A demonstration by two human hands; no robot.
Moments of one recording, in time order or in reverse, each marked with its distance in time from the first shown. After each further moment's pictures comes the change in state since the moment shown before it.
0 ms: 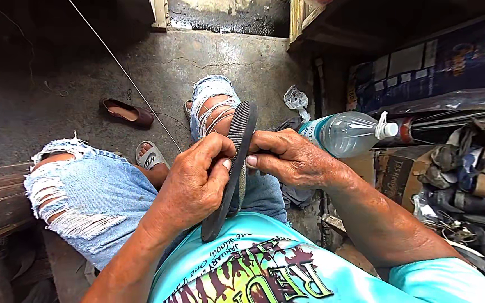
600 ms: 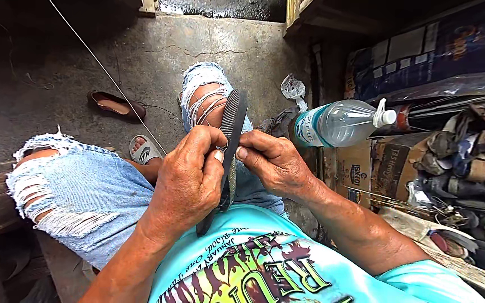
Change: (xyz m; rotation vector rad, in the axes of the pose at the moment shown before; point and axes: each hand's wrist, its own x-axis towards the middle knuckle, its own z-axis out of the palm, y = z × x) left_hand -0.007 0.004 0.010 0.148 0.129 -0.001; right_hand -0.012 0.002 0.049 0.073 0.370 0.068
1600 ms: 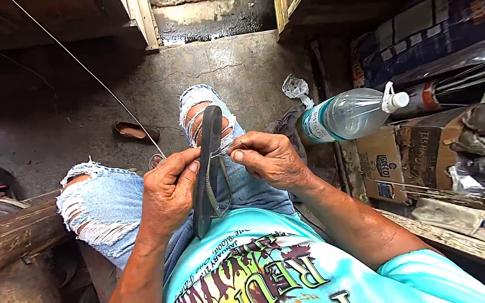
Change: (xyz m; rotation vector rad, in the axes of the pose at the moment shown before) left_hand -0.011 -0.021 -0.015 -0.116 0.053 0.009; right_hand -0.004 0.006 0.000 0.405 0.130 0.017
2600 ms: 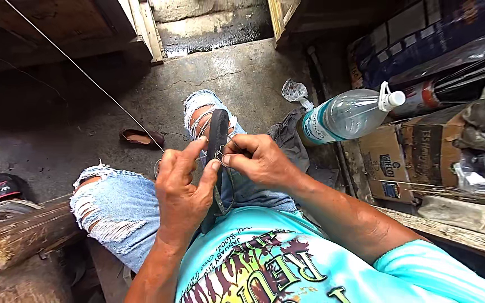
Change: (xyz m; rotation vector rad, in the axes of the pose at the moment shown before) left_hand -0.004 0.014 0.018 0.259 0.200 0.073; right_hand 0.008 -0.012 0.019 -0.323 0.021 0.068
